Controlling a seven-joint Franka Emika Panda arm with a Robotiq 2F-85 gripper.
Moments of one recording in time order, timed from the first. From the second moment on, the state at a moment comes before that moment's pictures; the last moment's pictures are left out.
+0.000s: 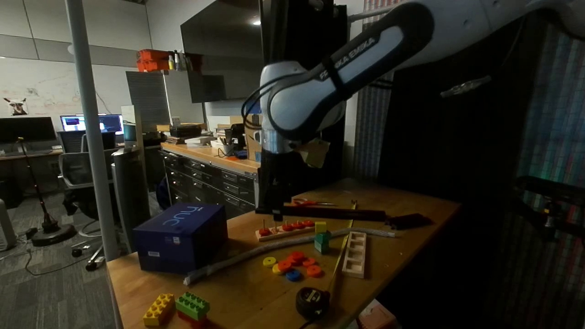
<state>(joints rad) 0.08 -0.01 0.15 -2.07 -0.14 2.16 -0.29</state>
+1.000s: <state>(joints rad) -0.02 -0.63 0.02 -2.20 -0.23 1.67 0.12</state>
